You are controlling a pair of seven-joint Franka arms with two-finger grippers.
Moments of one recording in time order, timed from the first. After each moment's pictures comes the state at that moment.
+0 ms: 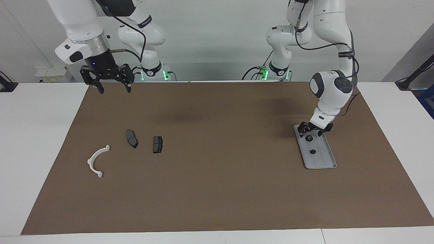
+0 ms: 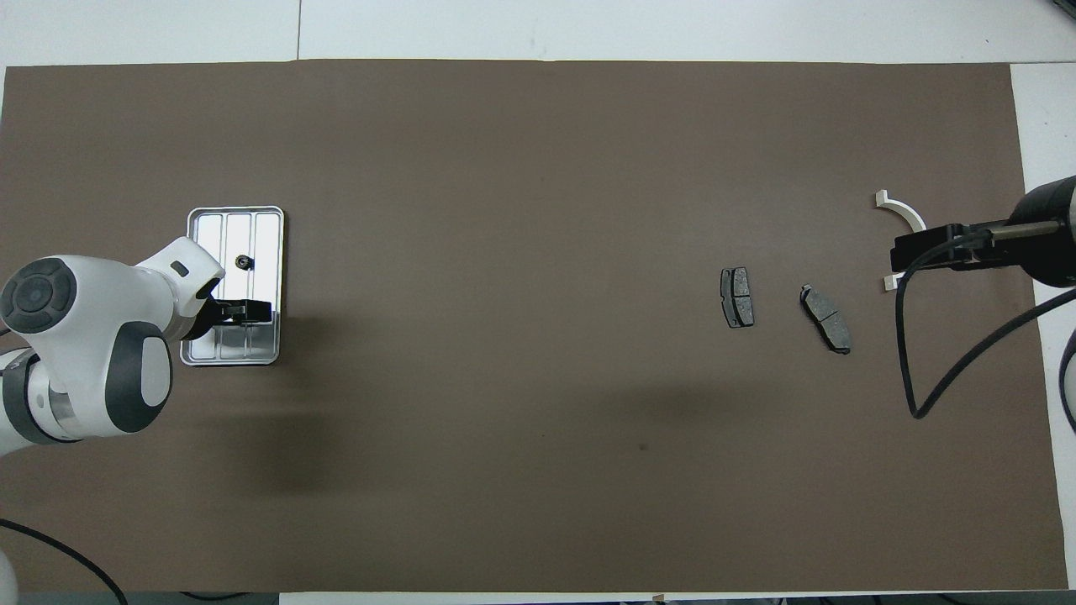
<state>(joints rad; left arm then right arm) -0.03 0.14 0.02 -2.29 -0.02 2.49 0.04 -0.06 -0.08 0.11 -1.66 0.02 1.65 0.04</state>
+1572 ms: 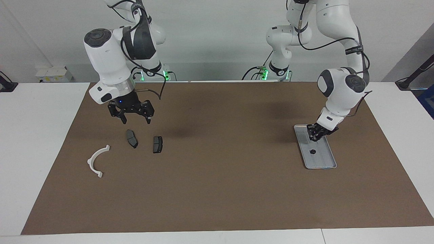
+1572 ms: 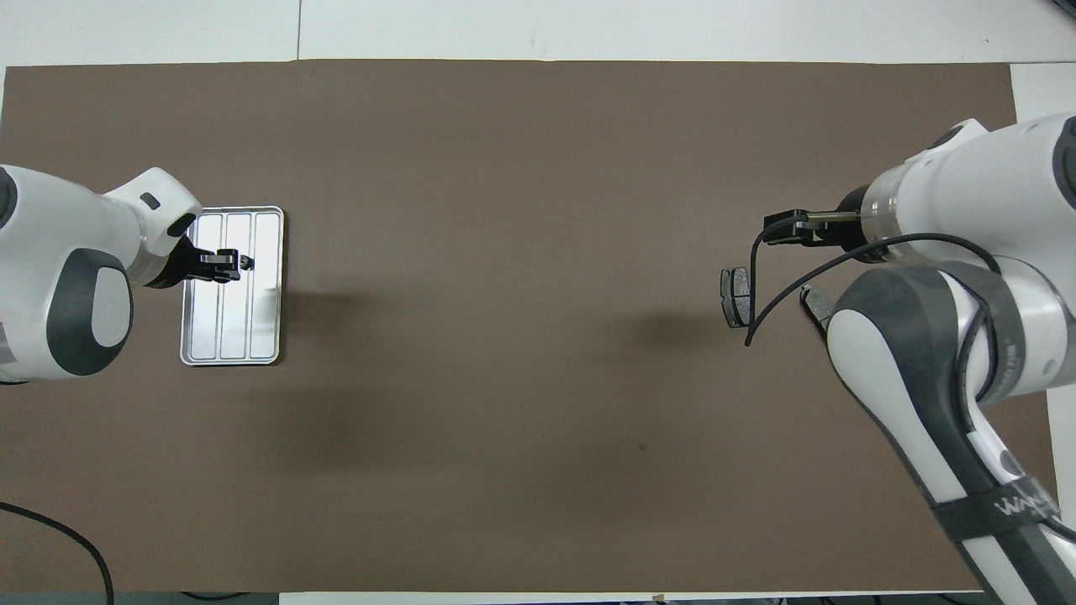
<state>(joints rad) -0.08 0.15 0.01 -1.99 -0.02 2.18 -0.02 0.03 0.06 0.11 -1.89 0.02 2.09 0.22</state>
